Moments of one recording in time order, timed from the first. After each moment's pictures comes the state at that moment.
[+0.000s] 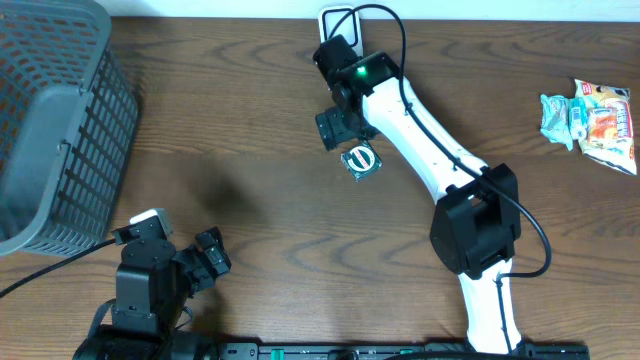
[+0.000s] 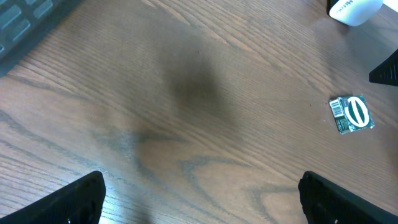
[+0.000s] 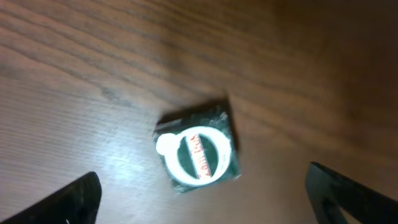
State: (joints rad) left arm -0.18 0.49 0.73 -1.05 -0.11 -0.56; right arm 0.54 2.23 2.04 -1.20 0.15 0.19
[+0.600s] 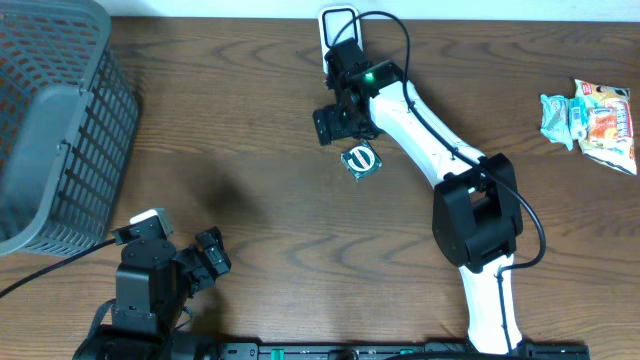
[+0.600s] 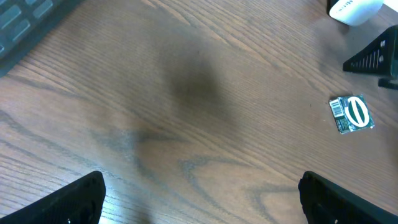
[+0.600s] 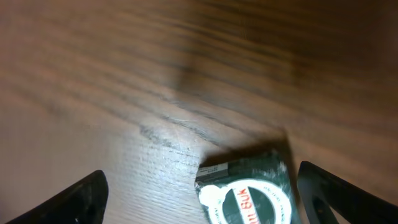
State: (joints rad) left arm -0.18 0.49 0.73 -1.05 -0.11 -0.56; right arm 0.49 2.25 1.93 -0.99 -0.05 0.36
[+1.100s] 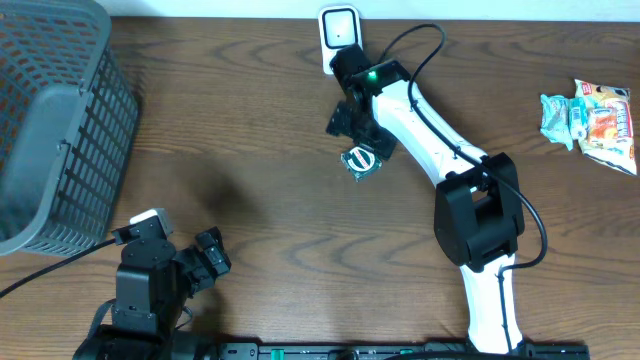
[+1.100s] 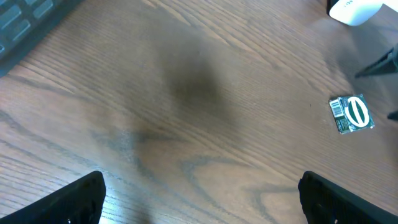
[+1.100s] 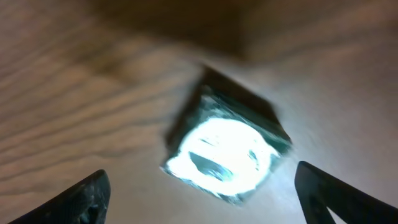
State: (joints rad) left arm -0.18 0.49 0.73 -1.05 -0.11 -0.56; right arm 0.48 2.25 1.93 -1.14 0.01 0.98
